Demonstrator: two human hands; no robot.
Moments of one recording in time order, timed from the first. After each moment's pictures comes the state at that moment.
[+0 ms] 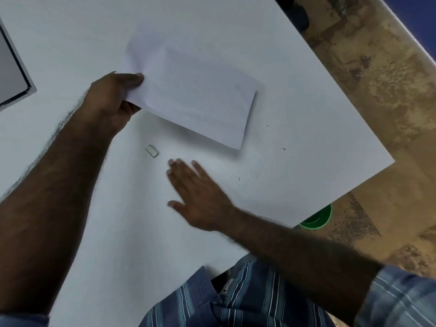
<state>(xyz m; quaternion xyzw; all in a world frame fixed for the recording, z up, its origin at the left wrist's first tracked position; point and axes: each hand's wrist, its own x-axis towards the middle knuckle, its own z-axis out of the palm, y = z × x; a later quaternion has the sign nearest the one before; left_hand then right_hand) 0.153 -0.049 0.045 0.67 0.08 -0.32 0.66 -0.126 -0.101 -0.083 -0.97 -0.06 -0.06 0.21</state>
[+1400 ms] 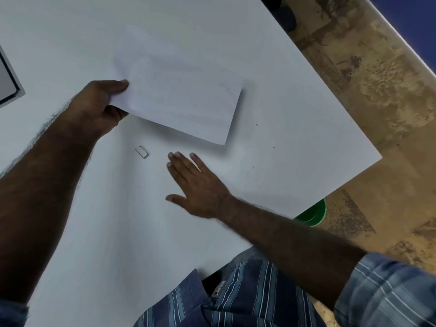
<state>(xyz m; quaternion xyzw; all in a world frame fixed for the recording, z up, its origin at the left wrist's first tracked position) 0.157 -0.043 0.034 0.63 0.13 -0.36 0.68 -0.121 -0.131 -0.096 -0.98 -0.06 -0.04 0.16</state>
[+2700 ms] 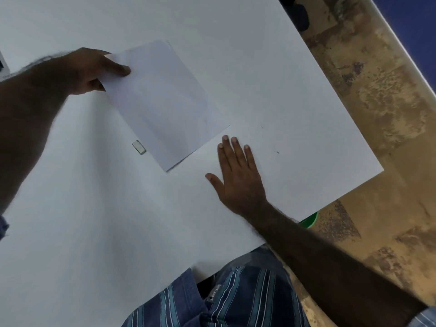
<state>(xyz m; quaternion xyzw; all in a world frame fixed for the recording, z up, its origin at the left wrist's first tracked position) 0.253 -0.036 -0.004 0.80 -0.05 -0.42 0.43 -0.159 -0.197 -0.094 -0.98 0.13 -0.06 0.11</state>
